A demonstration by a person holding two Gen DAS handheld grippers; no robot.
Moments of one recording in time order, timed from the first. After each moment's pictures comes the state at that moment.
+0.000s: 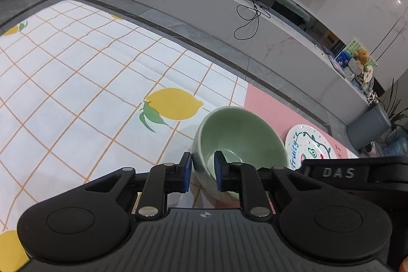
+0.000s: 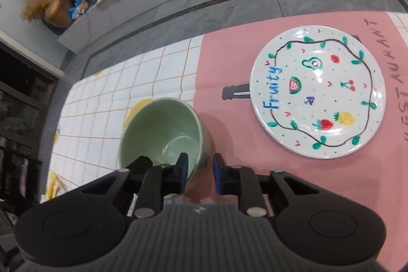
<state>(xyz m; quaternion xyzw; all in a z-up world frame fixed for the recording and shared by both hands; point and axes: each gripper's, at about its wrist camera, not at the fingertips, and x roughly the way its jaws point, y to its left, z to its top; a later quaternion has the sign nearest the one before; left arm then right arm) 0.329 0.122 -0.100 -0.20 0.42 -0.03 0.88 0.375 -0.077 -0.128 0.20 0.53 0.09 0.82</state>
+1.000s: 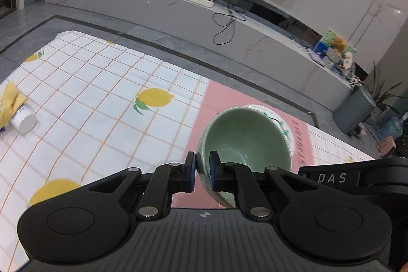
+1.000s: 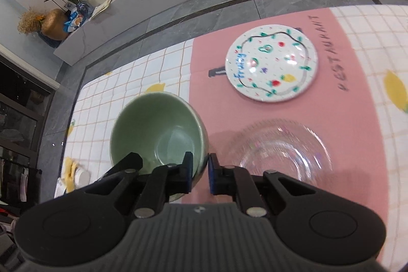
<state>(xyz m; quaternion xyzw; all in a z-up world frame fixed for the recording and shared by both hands) 0.226 0.092 -0.016 -0.16 0.40 -0.06 0.90 0.254 -0.112 -0.050 0.23 0.51 0.06 0.83</state>
